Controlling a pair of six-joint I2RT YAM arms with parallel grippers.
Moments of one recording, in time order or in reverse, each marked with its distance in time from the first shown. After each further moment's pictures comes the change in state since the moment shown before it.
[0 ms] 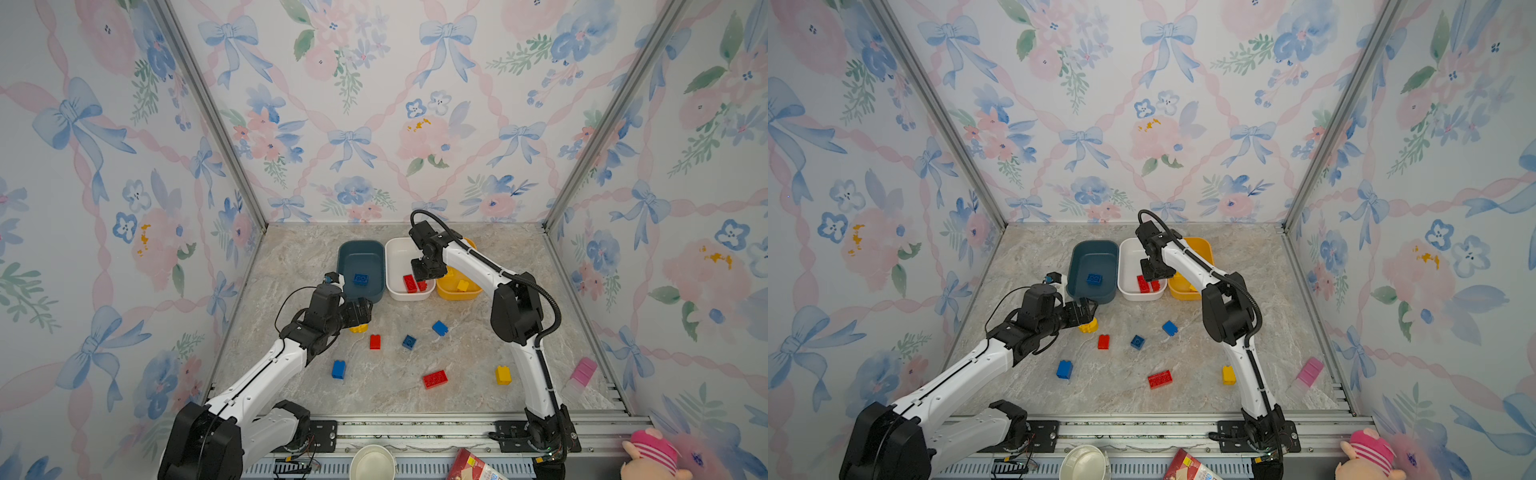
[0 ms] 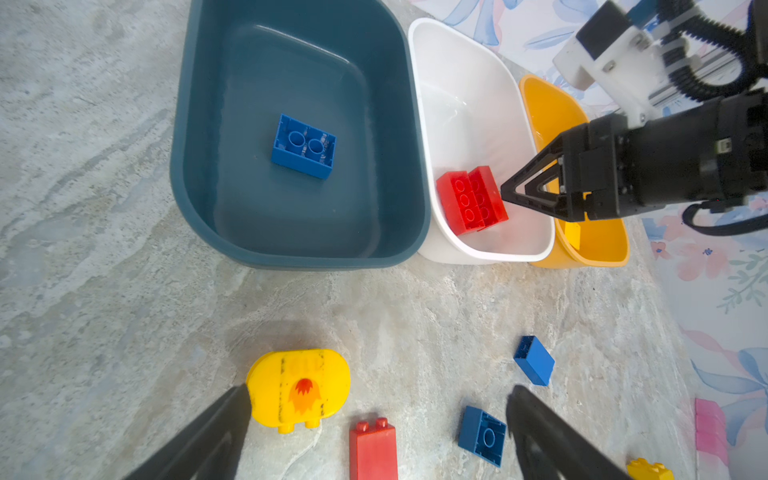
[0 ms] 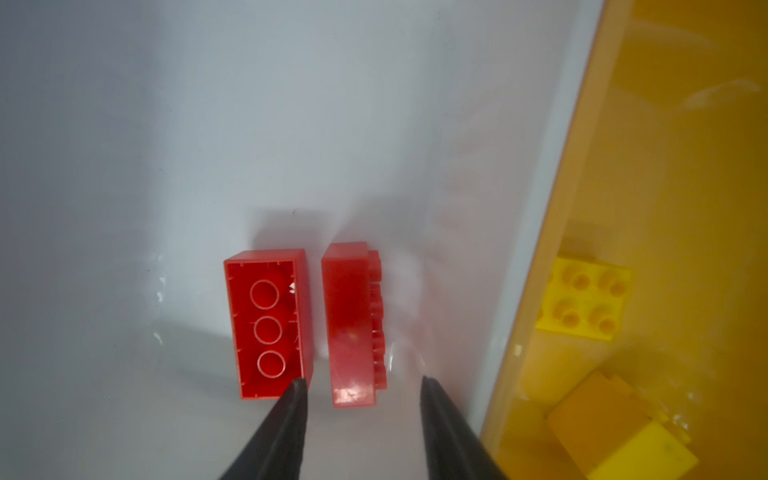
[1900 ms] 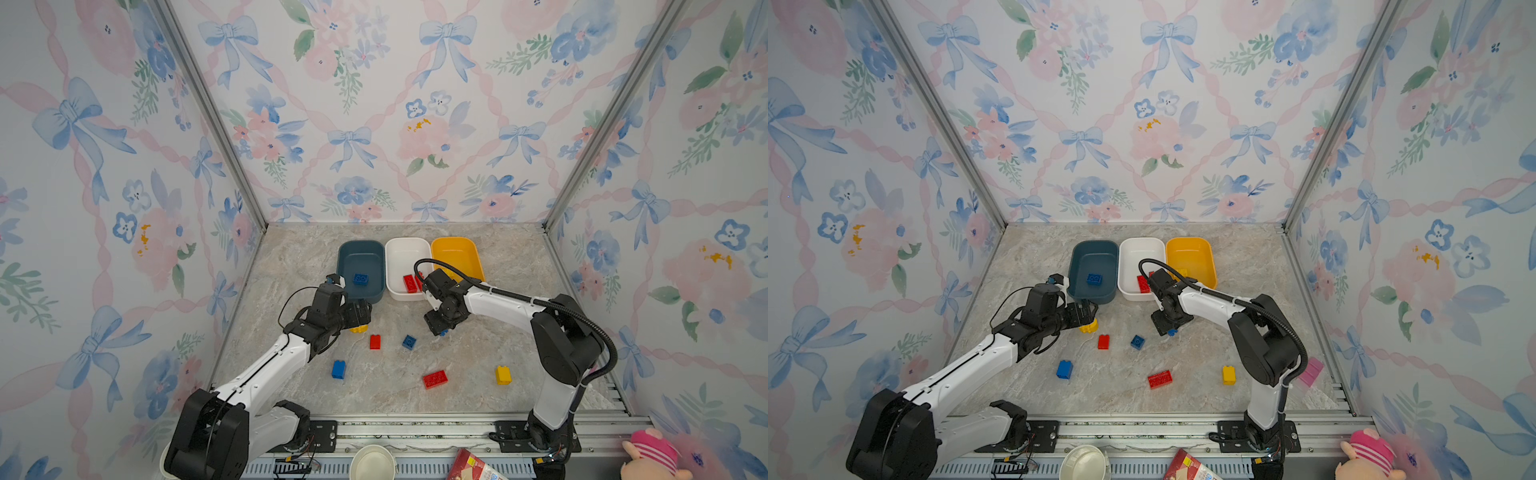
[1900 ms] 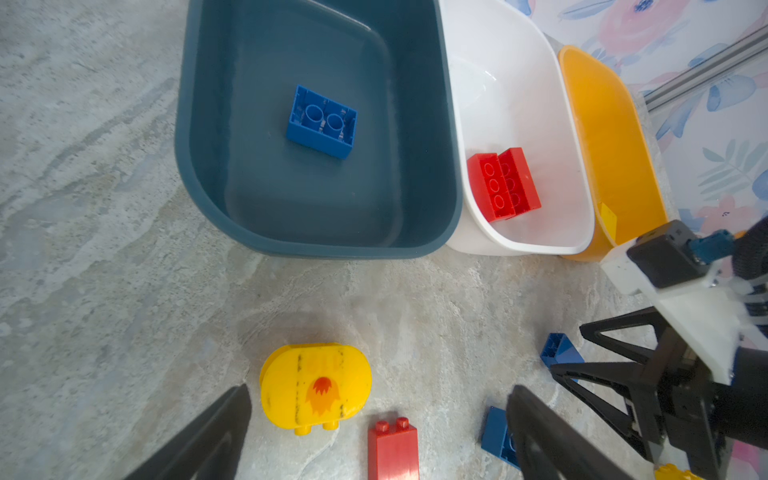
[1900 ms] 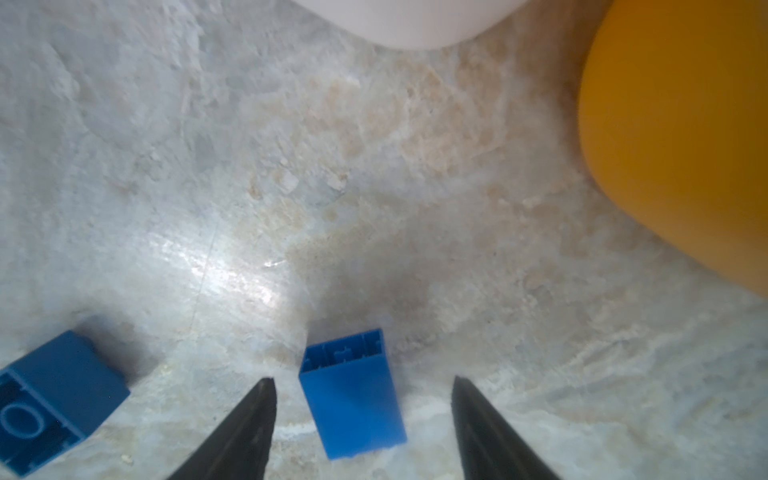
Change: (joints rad) left arm 0.014 0.063 0.000 0.000 0.001 0.011; right arm 0.104 -0.452 -0.850 0.298 -0.024 -0.182
